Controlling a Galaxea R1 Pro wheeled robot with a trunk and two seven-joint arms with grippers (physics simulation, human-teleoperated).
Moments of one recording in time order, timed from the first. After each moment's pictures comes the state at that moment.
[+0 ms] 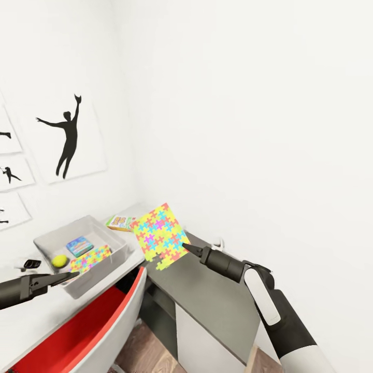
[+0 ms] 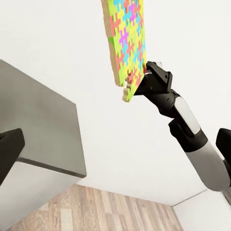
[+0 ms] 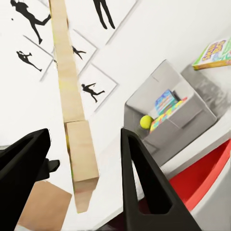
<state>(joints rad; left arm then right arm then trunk) -0.30 0.55 0.34 -1.26 0.37 0.94 -1.57 -0.50 0.03 0.16 -1.25 -0.79 0.70 0.55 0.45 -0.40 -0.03</state>
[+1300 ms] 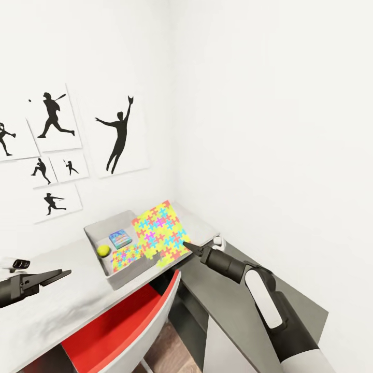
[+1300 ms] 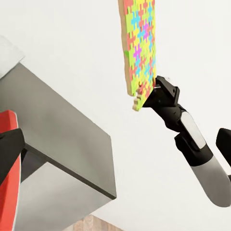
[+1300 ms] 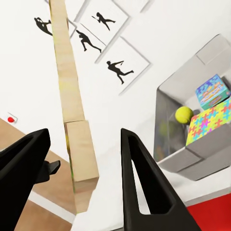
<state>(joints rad) -0.29 0.55 0.42 -1.23 0.36 0.94 -1.57 -0.48 0.03 0.16 -1.29 -0.79 0.67 0.55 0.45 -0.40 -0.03</state>
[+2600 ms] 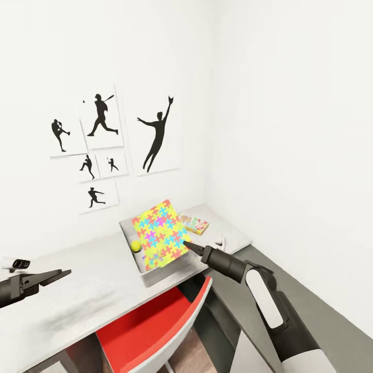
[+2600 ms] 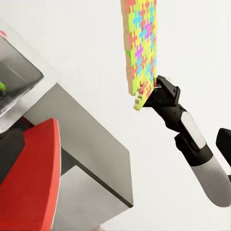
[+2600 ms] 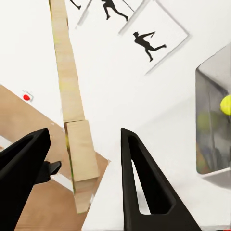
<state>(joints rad) -0.29 0.55 0.42 -1.23 0.37 0.94 -1.57 -0.48 0.03 0.16 -1.29 -0.79 0.67 0.55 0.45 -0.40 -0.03</state>
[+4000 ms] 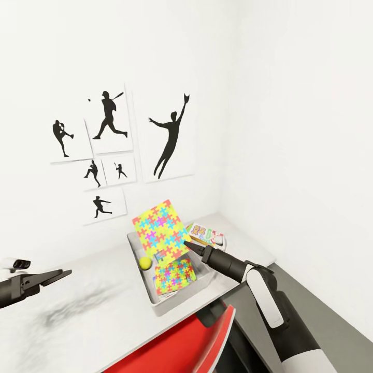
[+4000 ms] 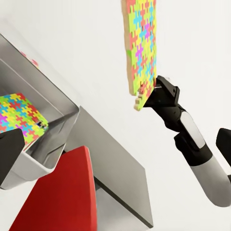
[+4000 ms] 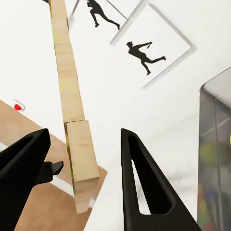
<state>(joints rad) -0.29 0.55 0.42 -1.23 0.37 0.93 -1.57 -0.48 0.03 0.15 -1.29 -0.79 0.68 0.55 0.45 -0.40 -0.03</state>
